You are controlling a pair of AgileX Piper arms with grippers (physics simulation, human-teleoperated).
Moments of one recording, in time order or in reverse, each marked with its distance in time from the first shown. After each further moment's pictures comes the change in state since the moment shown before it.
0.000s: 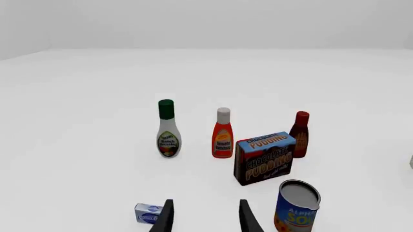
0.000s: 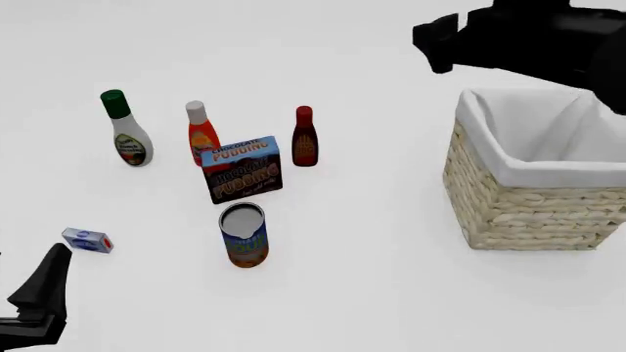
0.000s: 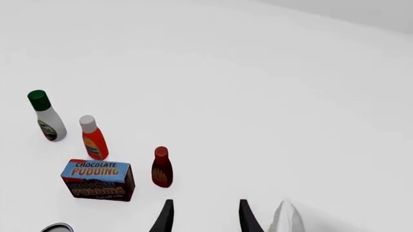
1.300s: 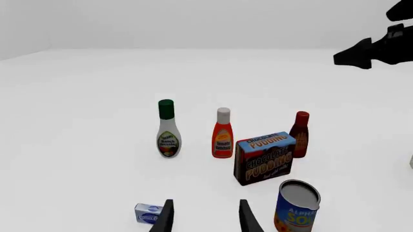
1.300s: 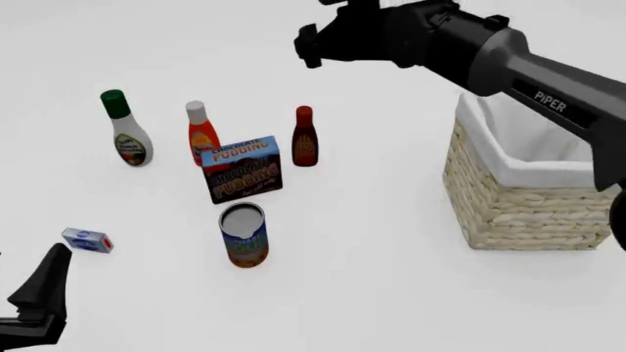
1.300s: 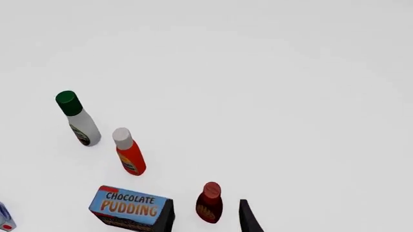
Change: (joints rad) left arm 0.000 0.000 0.000 0.000 0.000; right arm 0.170 0.644 -0.643 0.134 0.060
